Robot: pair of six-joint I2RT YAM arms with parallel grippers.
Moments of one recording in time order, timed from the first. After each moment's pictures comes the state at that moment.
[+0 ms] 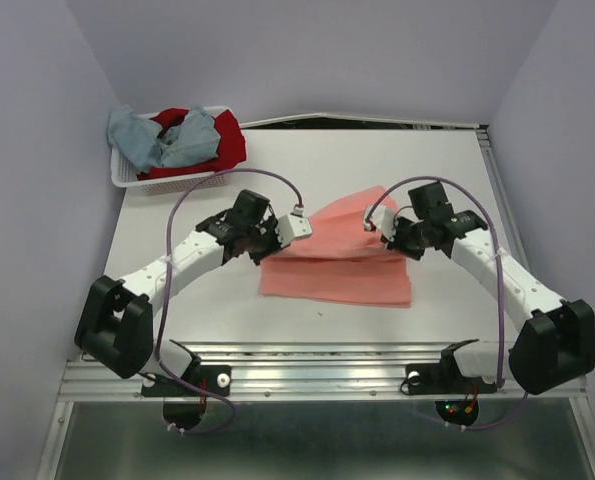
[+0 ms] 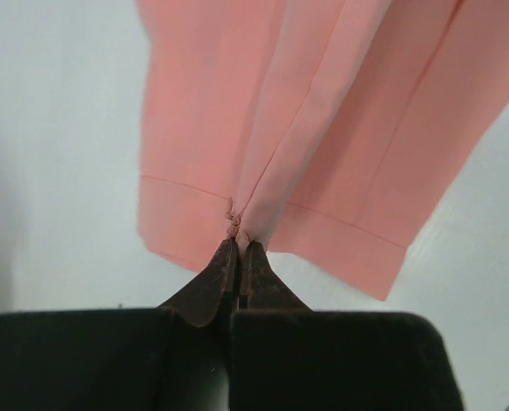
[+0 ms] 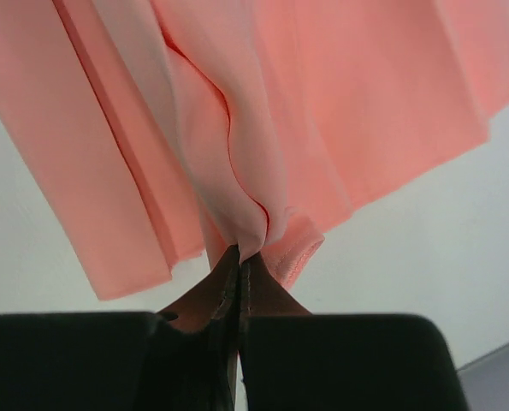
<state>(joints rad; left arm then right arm) -0.54 1.39 1.02 -0.49 0.23 0.66 0.32 1.29 1.10 -0.78 -0.20 -0.90</state>
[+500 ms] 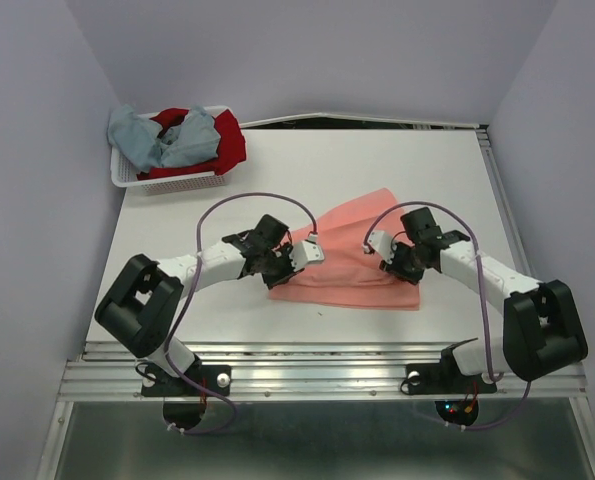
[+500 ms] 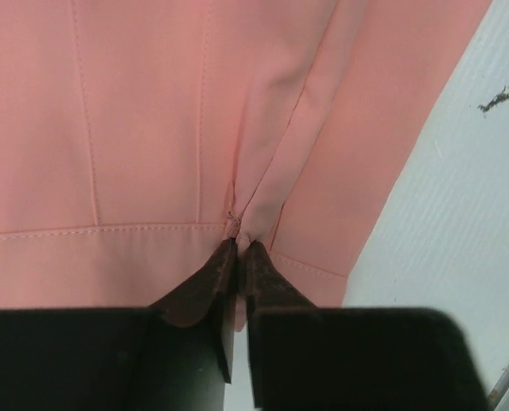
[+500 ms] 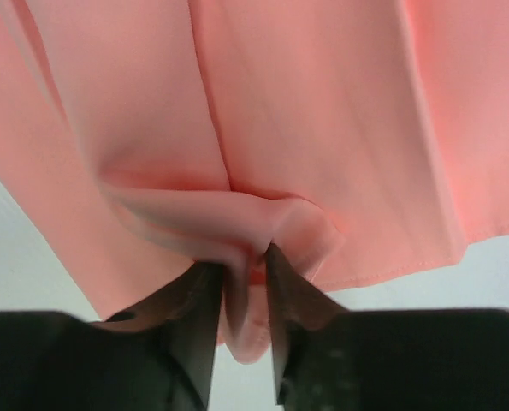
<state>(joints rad) -0.68 1.55 0.84 -0.34 0.30 0.58 0.32 1.36 0.76 -0.60 -0.20 -0.86</state>
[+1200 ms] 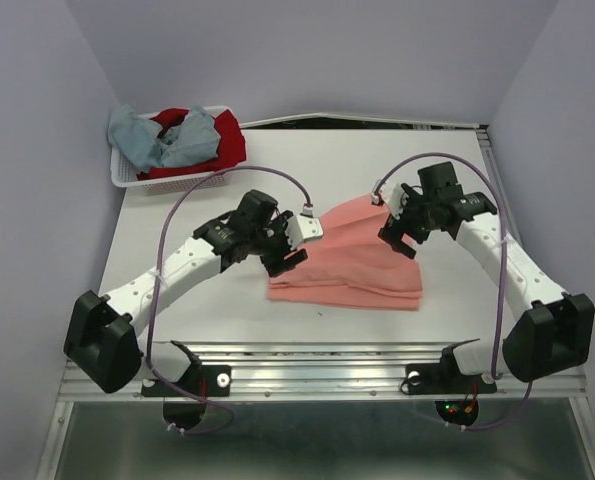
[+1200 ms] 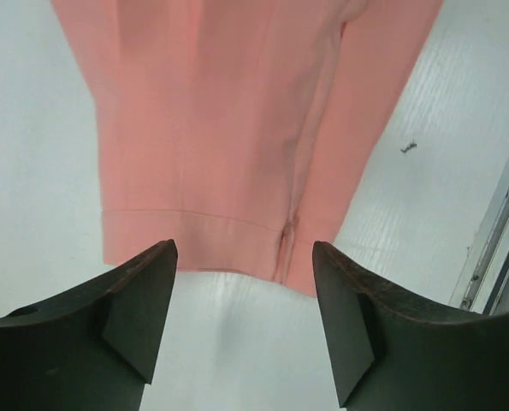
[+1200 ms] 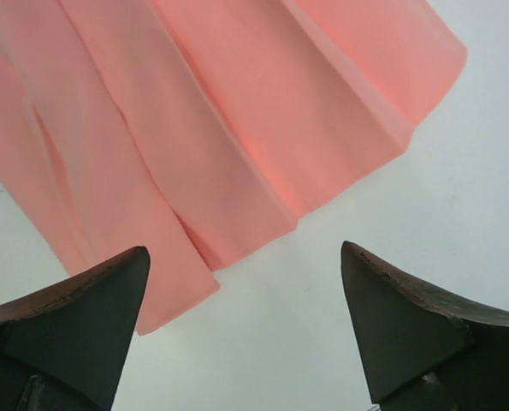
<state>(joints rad) -0.67 1.29 0.98 -0.55 0.33 0.55 0.26 1.34 1.16 -0.81 -0.26 -0.79</state>
